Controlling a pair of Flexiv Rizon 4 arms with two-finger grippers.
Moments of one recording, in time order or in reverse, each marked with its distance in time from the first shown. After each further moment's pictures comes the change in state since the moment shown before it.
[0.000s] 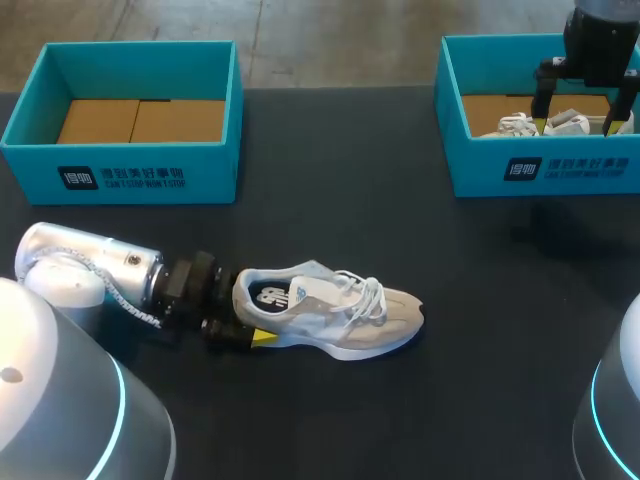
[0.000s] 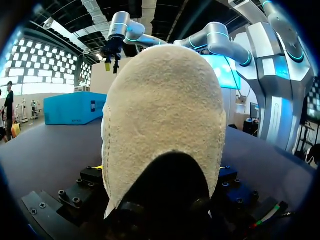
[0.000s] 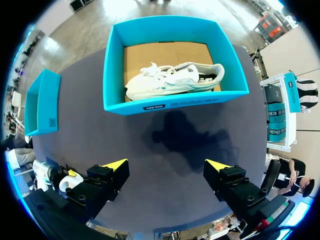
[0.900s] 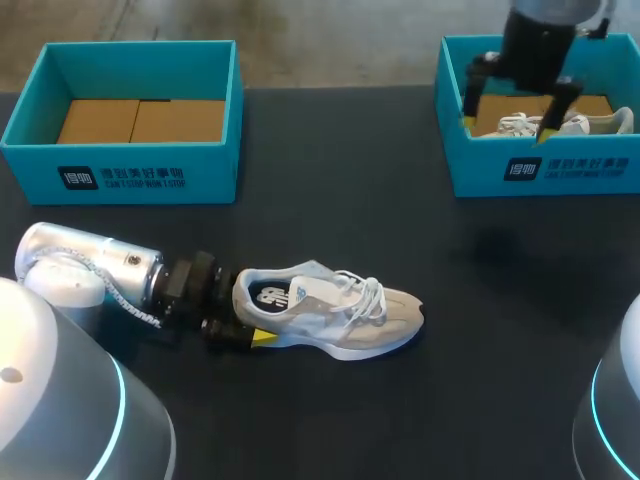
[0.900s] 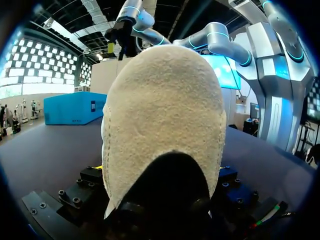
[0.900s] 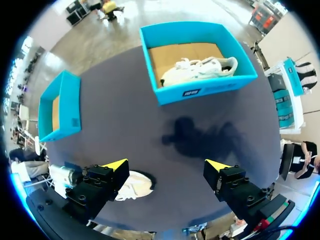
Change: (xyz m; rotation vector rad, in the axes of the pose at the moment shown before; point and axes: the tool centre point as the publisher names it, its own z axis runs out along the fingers) left arm 0.000 0.000 0.000 0.000 0.000 0.000; right arm 0.115 -0.062 -0.041 -0.049 0.090 0.112
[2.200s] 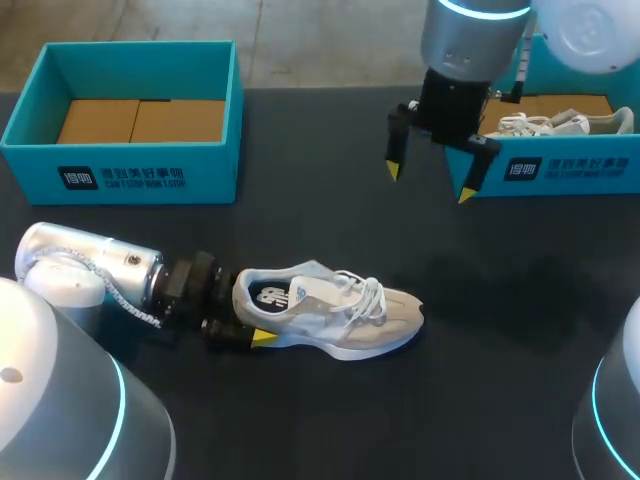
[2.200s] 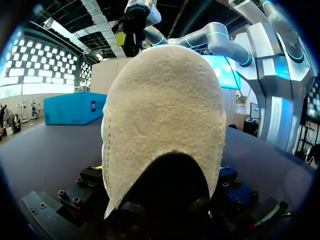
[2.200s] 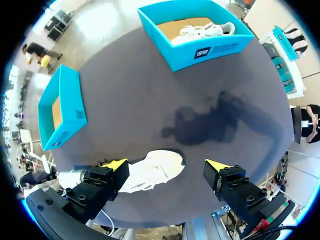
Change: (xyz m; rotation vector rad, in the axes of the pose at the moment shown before) left arm 0.000 0.000 0.000 0.000 0.000 0.000; right arm 0.080 -0.085 0.025 0.066 0.021 0.190
